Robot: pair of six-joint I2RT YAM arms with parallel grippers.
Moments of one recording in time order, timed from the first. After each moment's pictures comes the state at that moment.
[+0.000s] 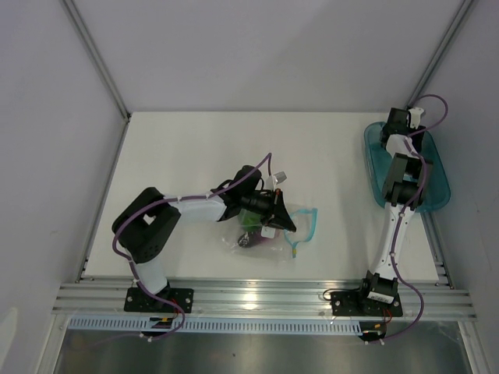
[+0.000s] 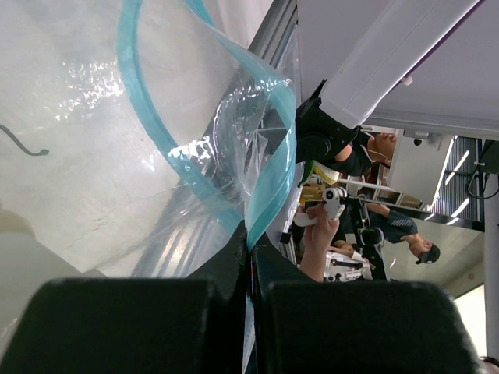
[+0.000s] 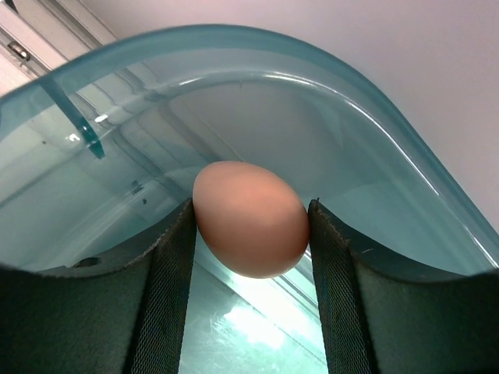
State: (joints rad) left arm -0.77 1.77 0.96 0.25 0.88 -0.99; right arm -0.25 2.58 2.10 -0.16 0.75 -0.01
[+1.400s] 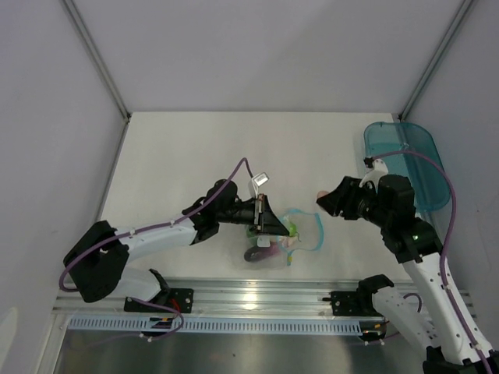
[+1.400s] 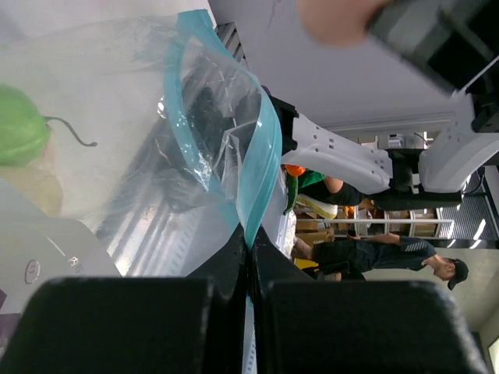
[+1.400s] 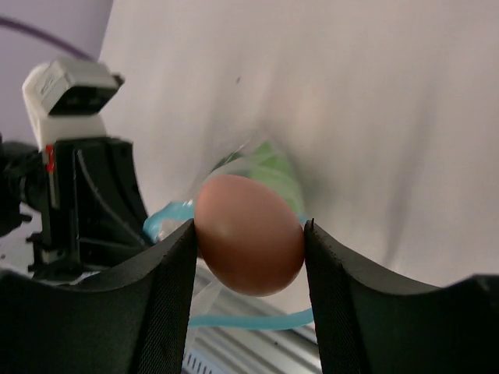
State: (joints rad) left arm -0.84 1.37 0.70 0.40 0.70 -1.10; right arm 0.27 0.74 0.90 -0.63 -0.29 0.48
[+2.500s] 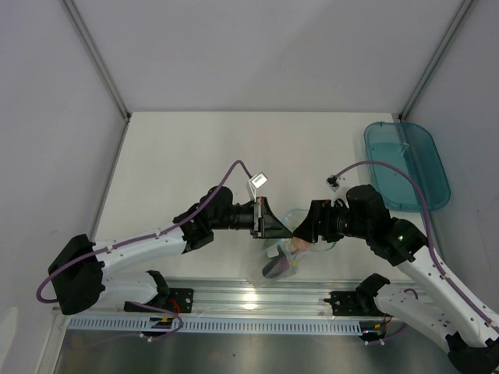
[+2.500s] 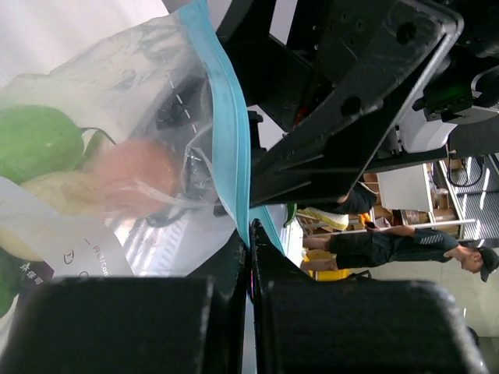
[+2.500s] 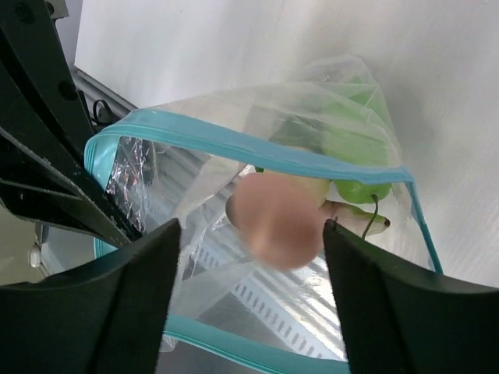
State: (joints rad) left arm -0.95 1.21 0.70 0.35 0.54 -1.07; right arm 0.65 0.76 0.86 -0.74 -0.30 0.59
